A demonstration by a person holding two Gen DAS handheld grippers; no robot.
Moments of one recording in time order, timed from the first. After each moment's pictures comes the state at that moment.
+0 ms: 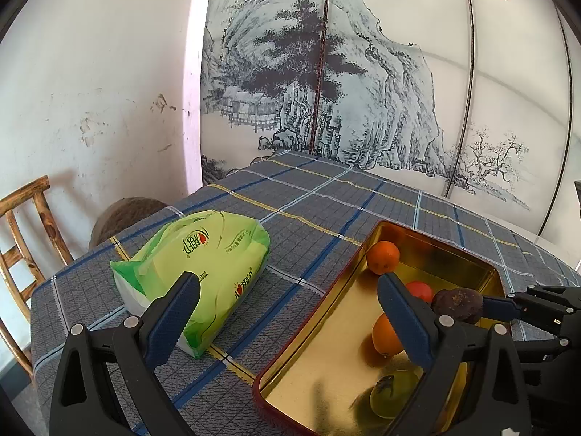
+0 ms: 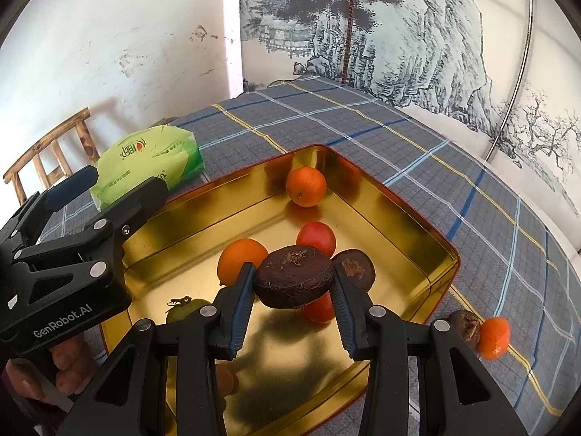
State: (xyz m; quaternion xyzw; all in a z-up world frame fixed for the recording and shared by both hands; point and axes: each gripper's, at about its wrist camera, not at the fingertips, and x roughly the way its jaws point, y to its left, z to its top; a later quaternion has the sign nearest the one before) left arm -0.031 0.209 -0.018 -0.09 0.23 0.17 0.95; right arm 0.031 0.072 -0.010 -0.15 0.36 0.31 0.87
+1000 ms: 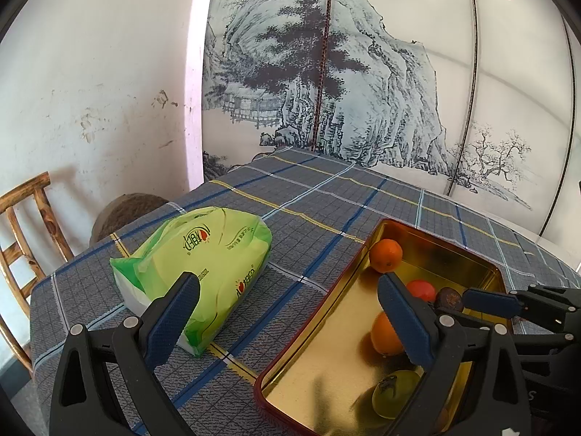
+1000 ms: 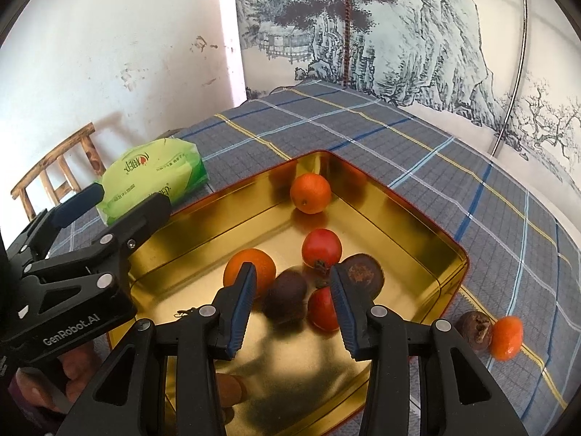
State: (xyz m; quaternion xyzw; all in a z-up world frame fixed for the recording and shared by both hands) left arm -0.030 0.211 -0.022 -0.10 0.23 0.17 0.95; right arm 0.037 0.073 -0.009 -0.11 0.36 0.32 0.87
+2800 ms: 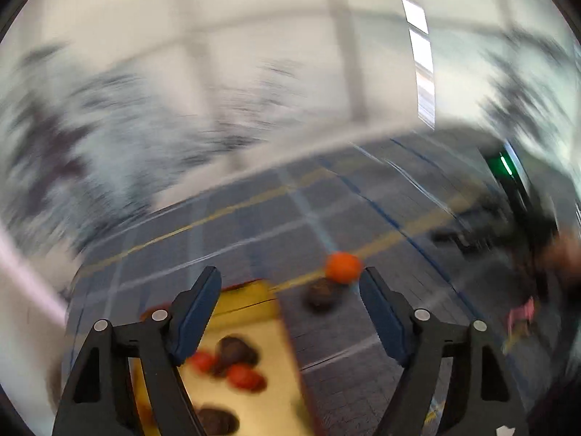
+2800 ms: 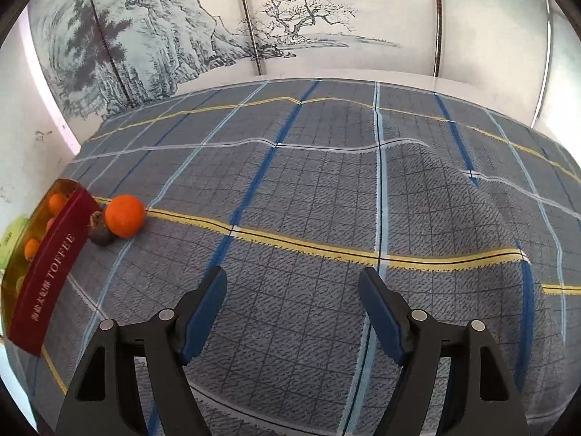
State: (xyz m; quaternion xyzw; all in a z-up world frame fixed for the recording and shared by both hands) left arm 0.034 0.005 0.035 0.23 0.29 -0.24 0.90; right arm 0.052 -0.252 -0.061 0.07 0.42 0.07 0.90
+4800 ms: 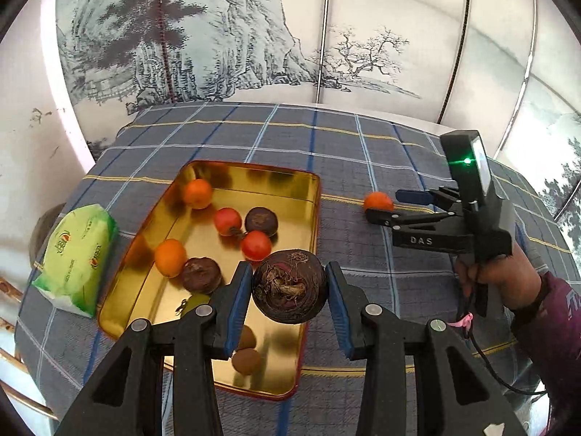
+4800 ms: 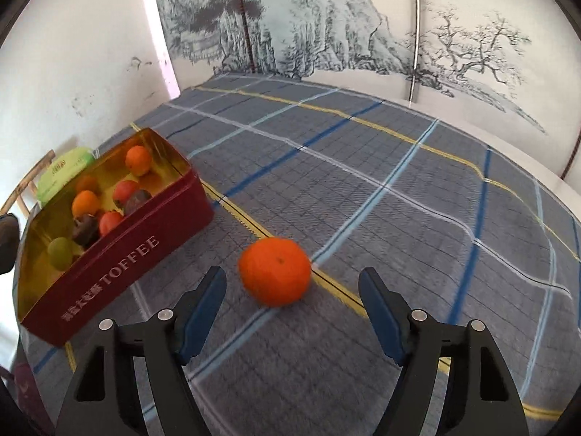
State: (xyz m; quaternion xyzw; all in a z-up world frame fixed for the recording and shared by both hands) left arm -0.029 0.070 0.026 -0.01 0.40 -0.04 0.92; right arm 0.103 -0.110 -0.045 -0.06 0.39 0.27 0.88
